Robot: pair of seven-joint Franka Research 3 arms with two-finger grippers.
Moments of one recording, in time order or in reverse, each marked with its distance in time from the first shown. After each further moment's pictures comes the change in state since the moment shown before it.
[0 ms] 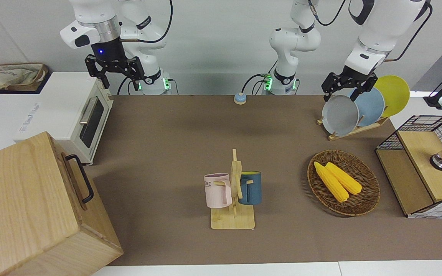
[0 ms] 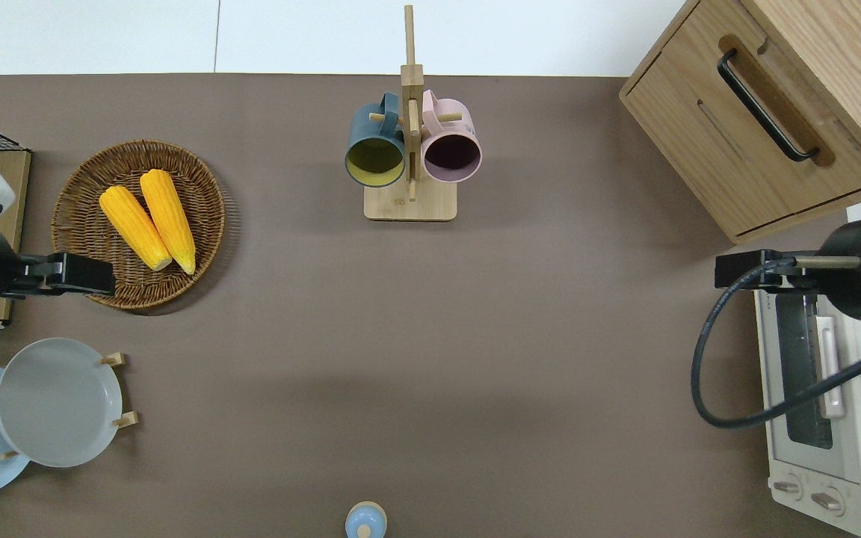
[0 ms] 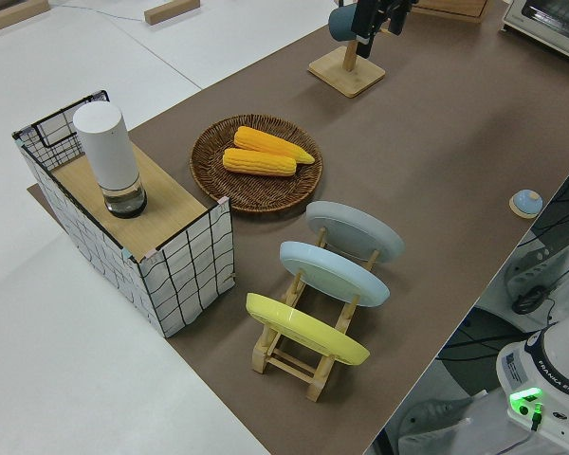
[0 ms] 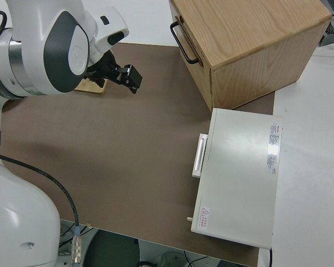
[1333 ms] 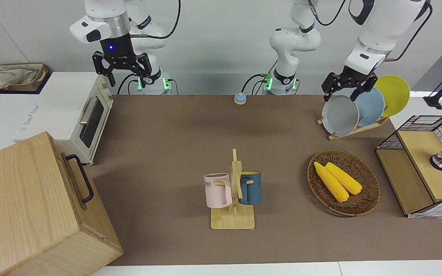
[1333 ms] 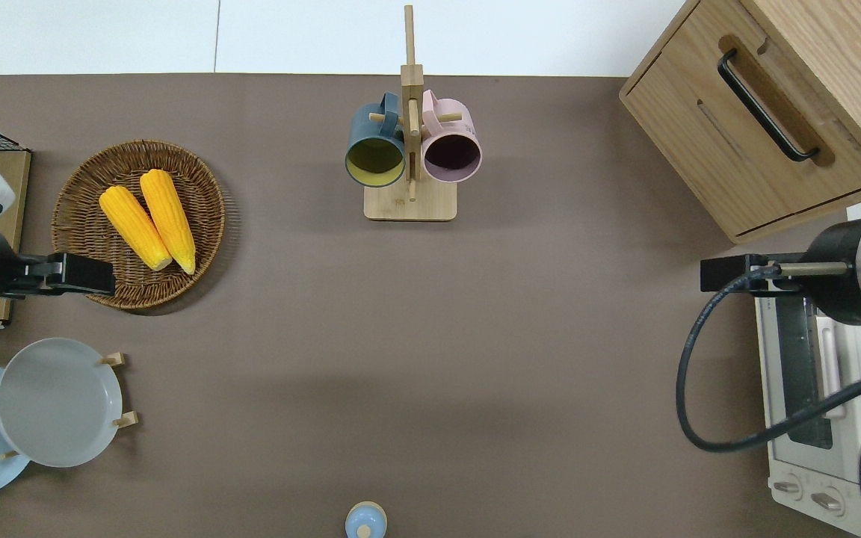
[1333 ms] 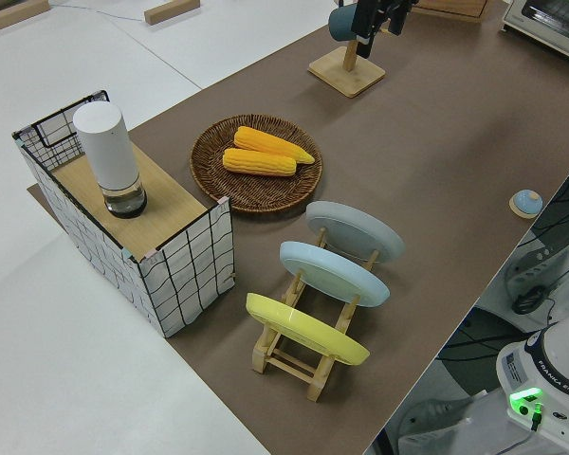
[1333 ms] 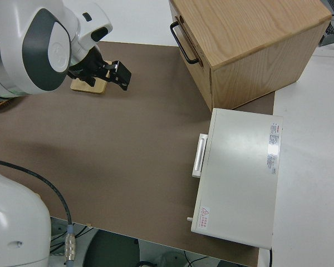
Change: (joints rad) left arm 0.000 0.000 0.000 0.000 0.000 0.000 0.000; right arm 0.068 0.003 -0.010 0.021 -0.044 -0.005 0.000
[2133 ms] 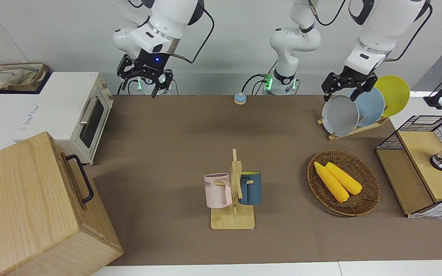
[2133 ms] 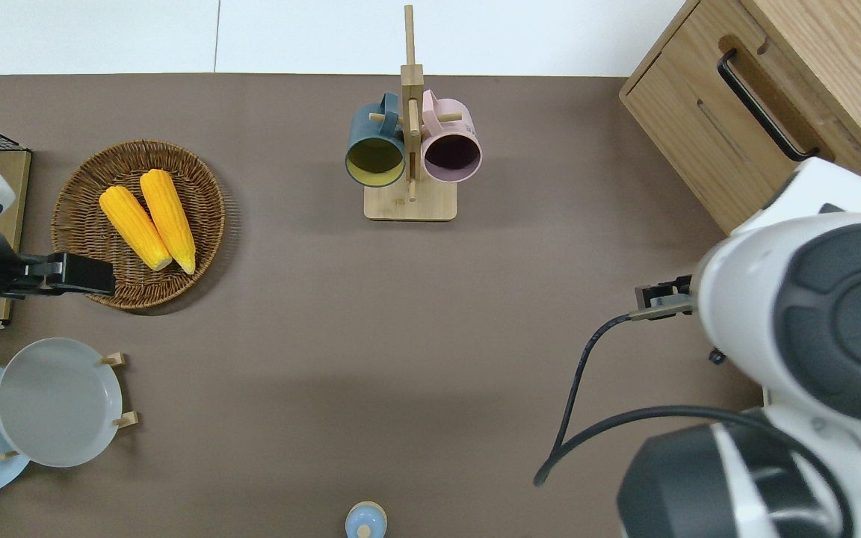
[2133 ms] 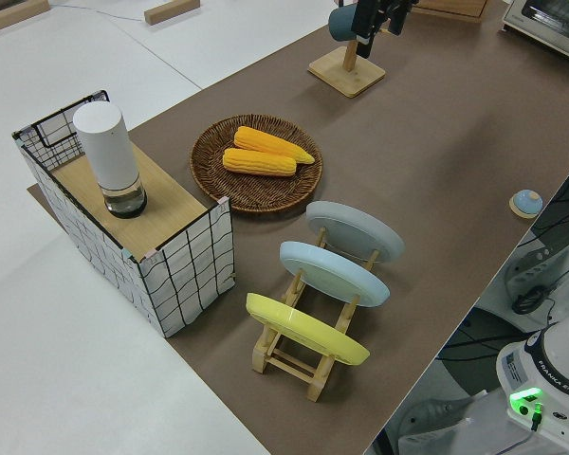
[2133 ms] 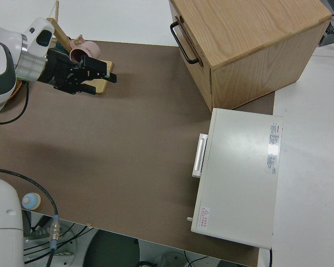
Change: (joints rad) left arm 0.000 0.000 0.000 0.000 0.000 0.000 0.000; right arm 0.115 0.057 0.179 -0.075 -0.550 -0.006 0.030
